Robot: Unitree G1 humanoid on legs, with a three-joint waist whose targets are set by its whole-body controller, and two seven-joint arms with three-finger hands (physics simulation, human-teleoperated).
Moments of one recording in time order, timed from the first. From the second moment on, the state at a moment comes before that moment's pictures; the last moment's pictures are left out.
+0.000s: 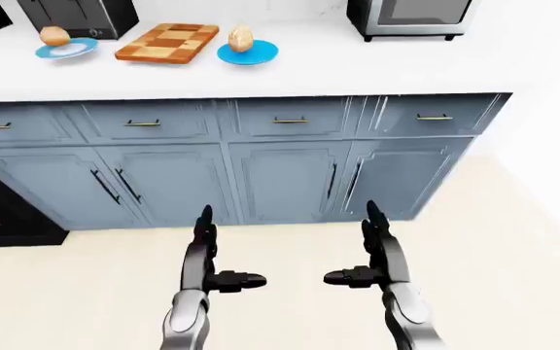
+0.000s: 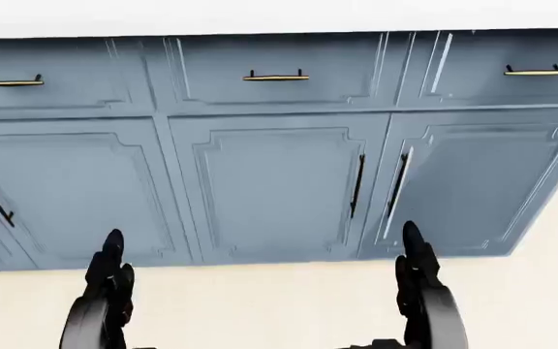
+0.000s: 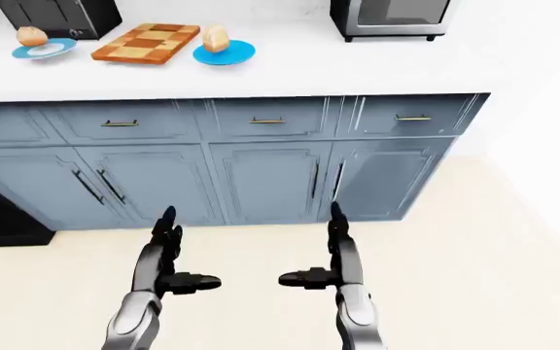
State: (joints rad) left arm 0.03 0.02 0.04 0.09 -0.01 0.06 -0.04; right arm 0.03 -0.01 -0.04 0.09 0.01 0.06 0.04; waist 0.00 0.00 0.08
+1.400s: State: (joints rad) left arm -0.71 0.27 0.20 -0.20 -0.19 0.90 0.17; right arm -0.79 -0.22 -0.12 -0.49 0.16 1.23 -0.02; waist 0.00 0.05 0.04
